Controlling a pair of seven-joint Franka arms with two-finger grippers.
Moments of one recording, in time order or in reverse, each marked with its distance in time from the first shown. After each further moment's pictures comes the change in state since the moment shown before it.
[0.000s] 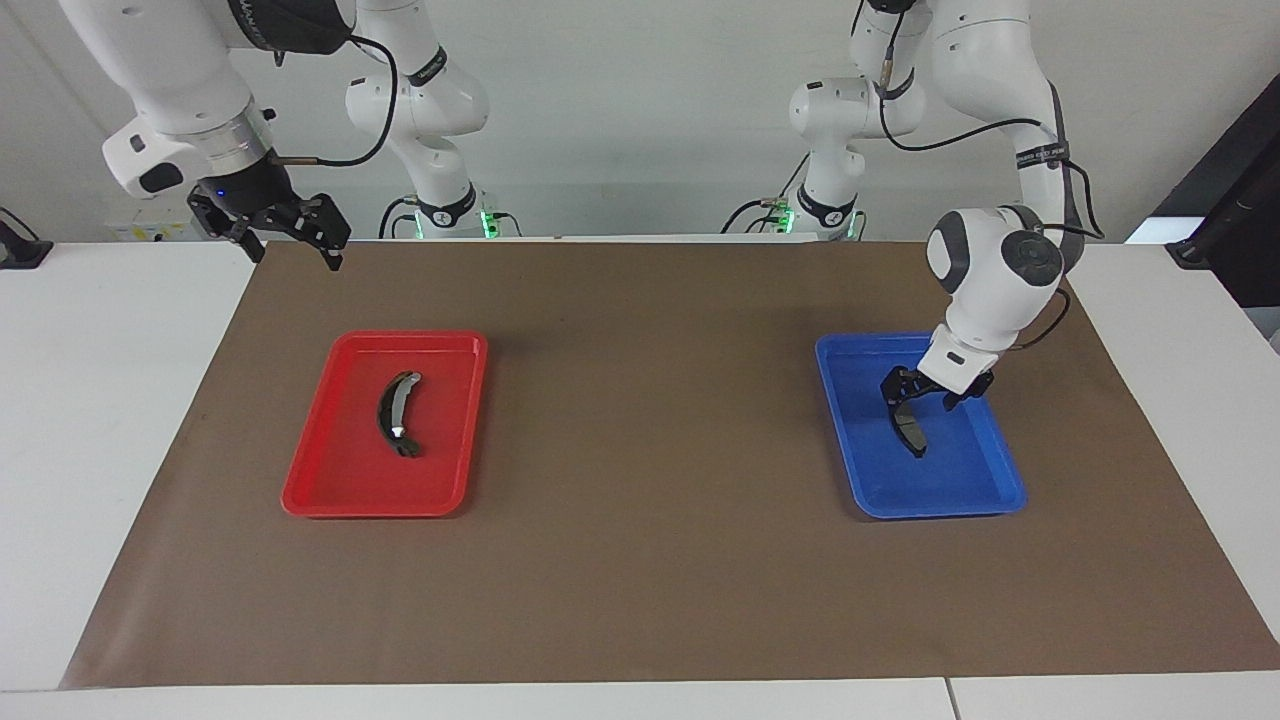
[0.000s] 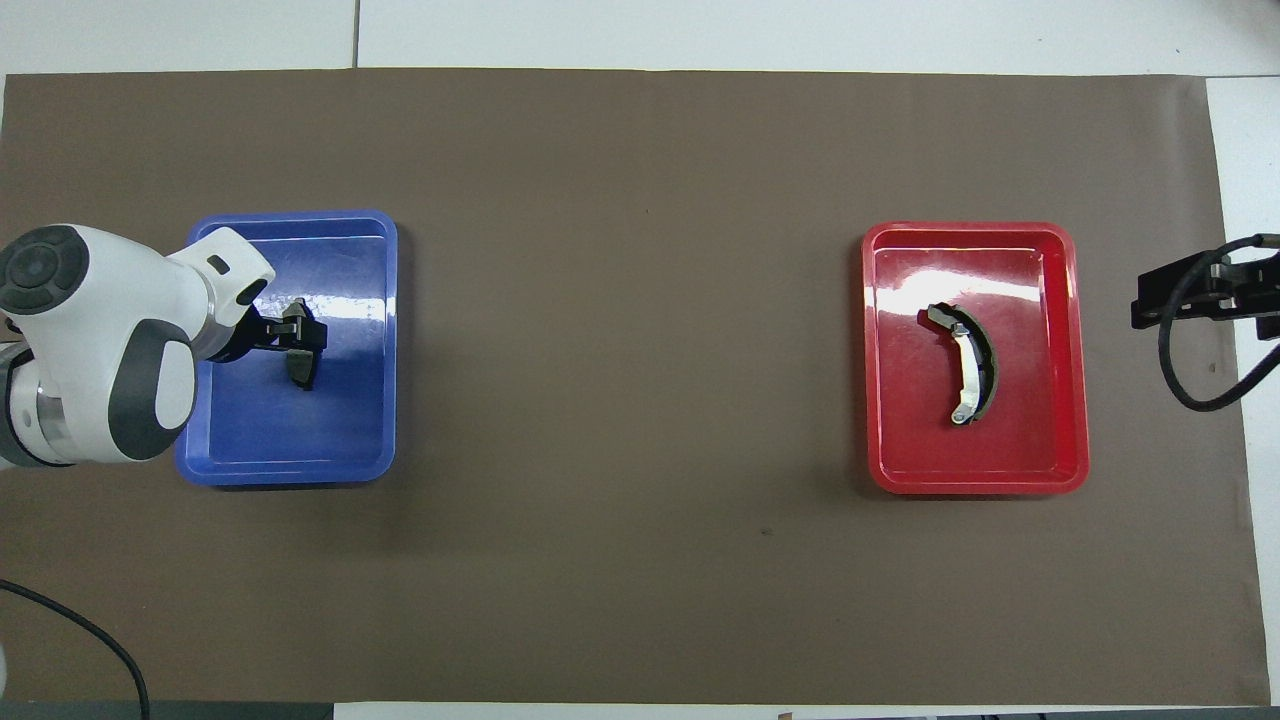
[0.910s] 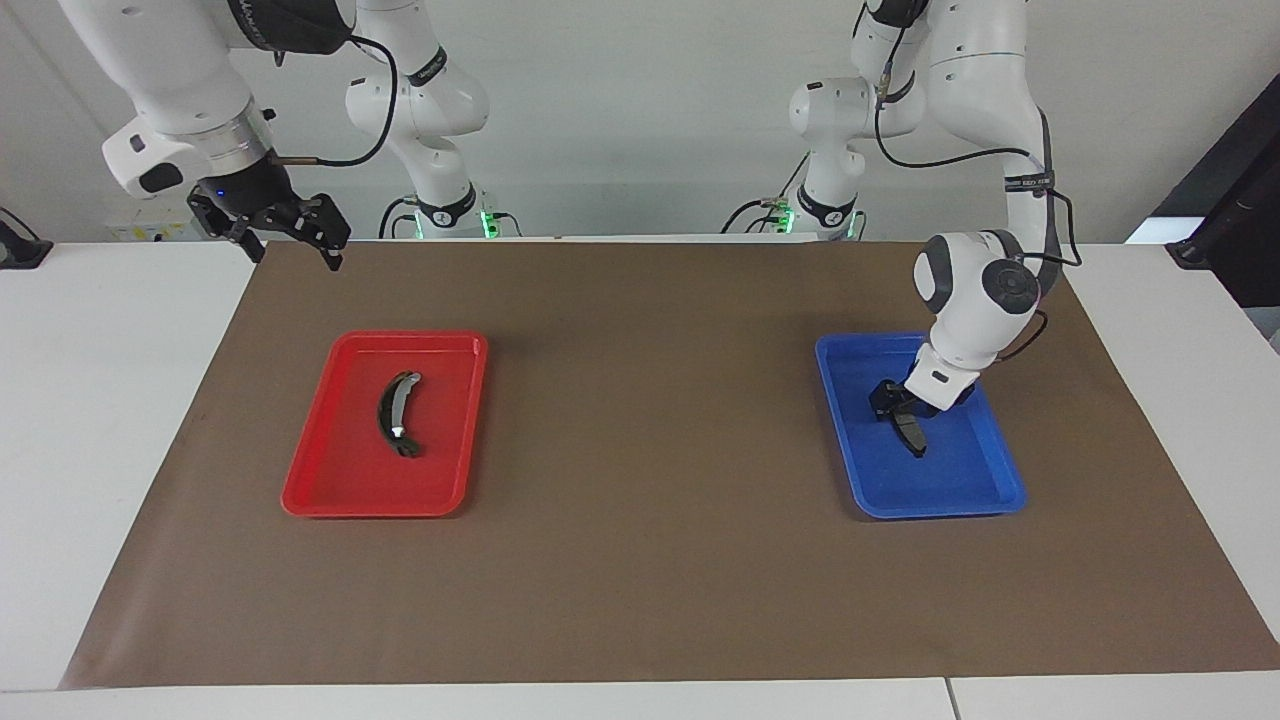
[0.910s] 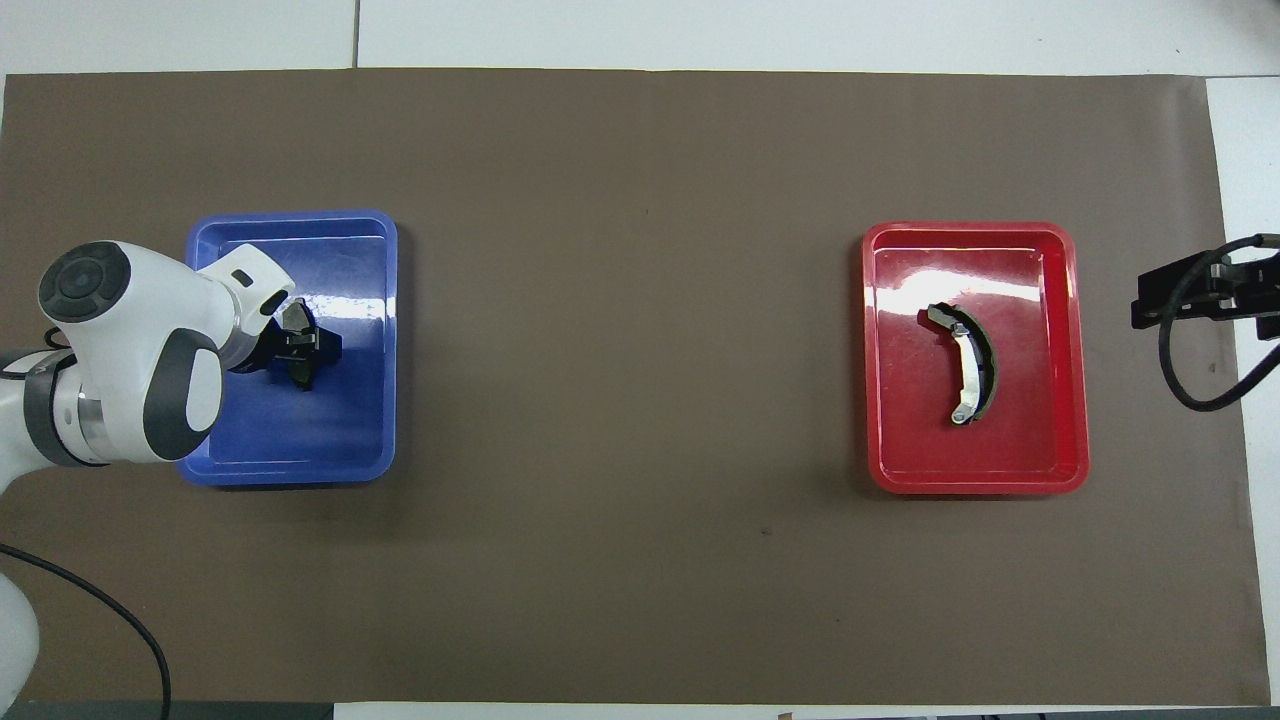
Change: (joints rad) left arm 0.009 0.056 -0.009 -0.015 0.000 0.041 -0.045; right arm 0.000 0.000 0.000 0.000 0.000 0.000 0.000
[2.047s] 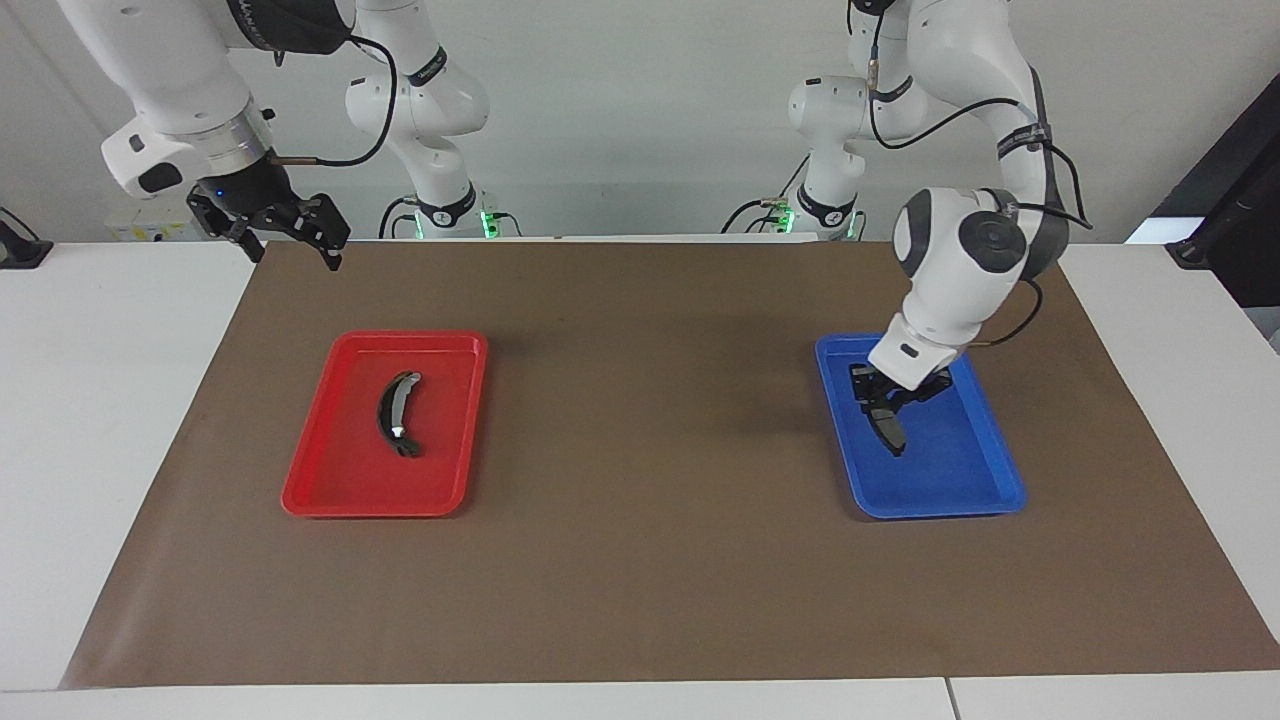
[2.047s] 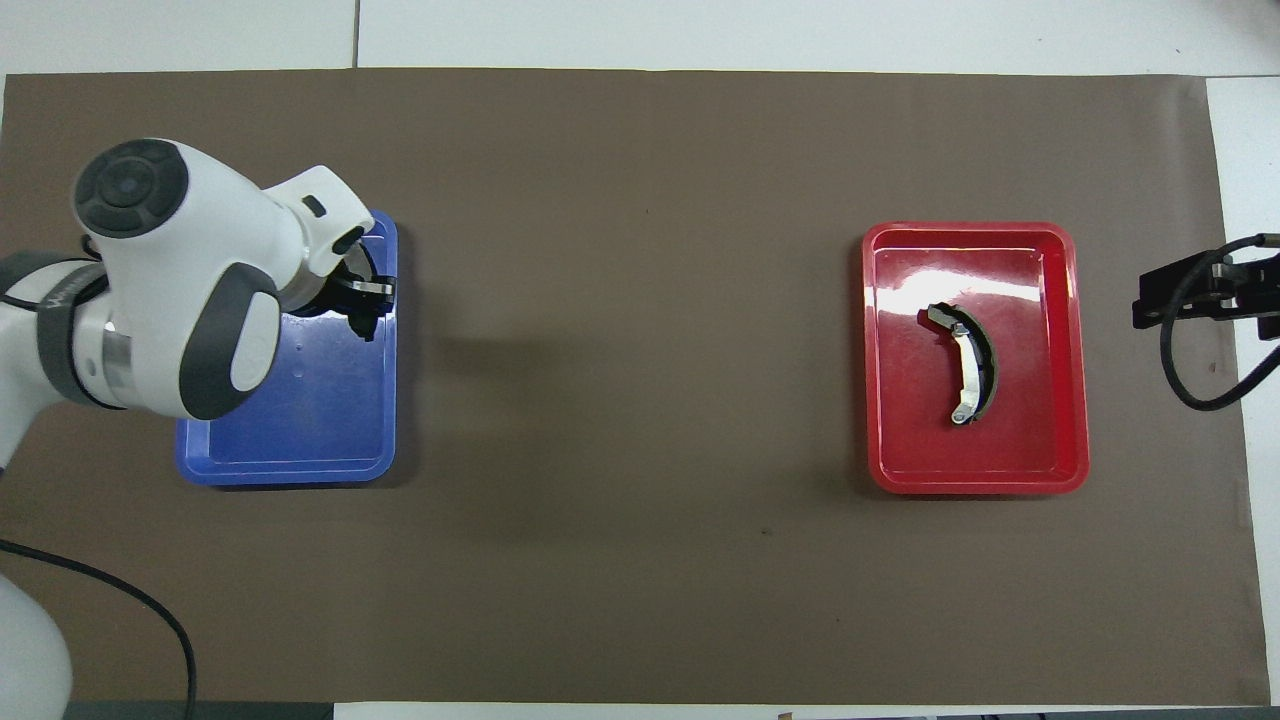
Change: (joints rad) left arm -0.242 -0.031 -0.011 0.264 -0.005 -0.249 -0.124; right arm -0.001 0.000 -0.002 0.000 0.000 0.000 0.000
